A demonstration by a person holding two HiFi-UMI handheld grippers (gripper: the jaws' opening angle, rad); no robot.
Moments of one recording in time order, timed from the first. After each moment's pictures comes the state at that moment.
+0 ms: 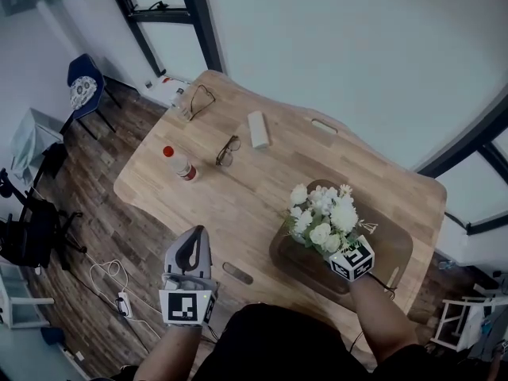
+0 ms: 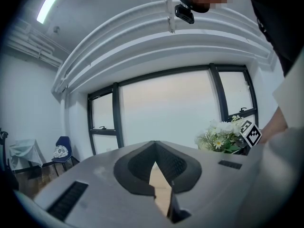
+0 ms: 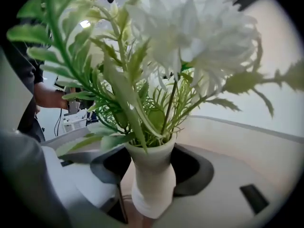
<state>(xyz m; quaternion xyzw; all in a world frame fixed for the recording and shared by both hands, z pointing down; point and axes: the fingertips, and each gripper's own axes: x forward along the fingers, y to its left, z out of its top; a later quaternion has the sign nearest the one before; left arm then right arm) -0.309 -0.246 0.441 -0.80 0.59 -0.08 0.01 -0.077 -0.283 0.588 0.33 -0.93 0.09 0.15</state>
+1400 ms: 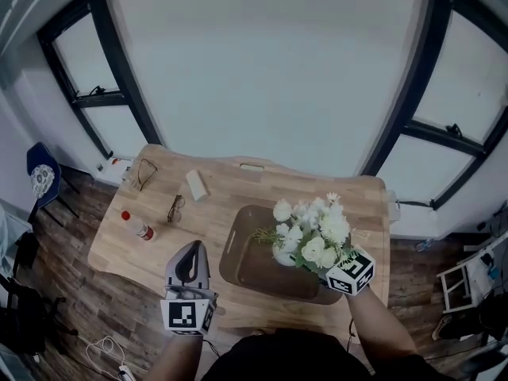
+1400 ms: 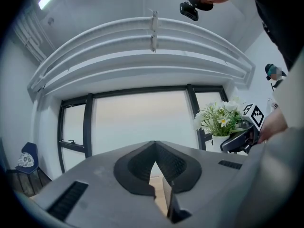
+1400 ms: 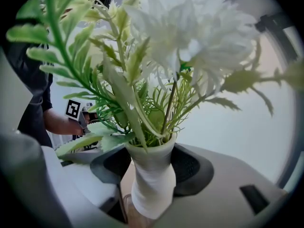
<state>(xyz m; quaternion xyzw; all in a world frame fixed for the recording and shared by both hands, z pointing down) -0.183 -0.241 0.381 -0.88 0.48 0.00 0.06 0.022 -0.205 0.441 0.42 -0.90 0.05 0.10</state>
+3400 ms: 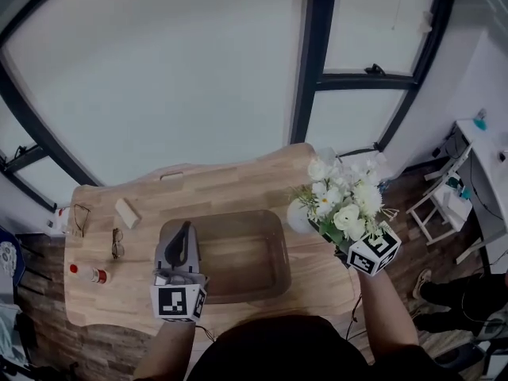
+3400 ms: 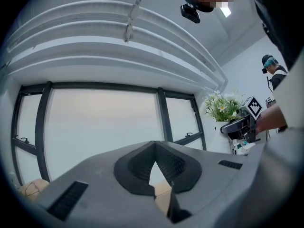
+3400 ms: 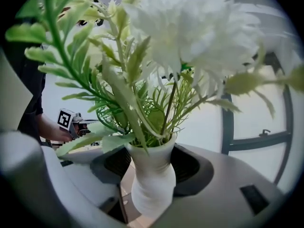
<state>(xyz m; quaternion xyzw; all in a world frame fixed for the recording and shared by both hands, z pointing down) 0.015 -0.249 0.370 -0.95 0.29 0.02 0.07 0.248 -0.113 0.389 0.65 -0.76 0.03 0.05</state>
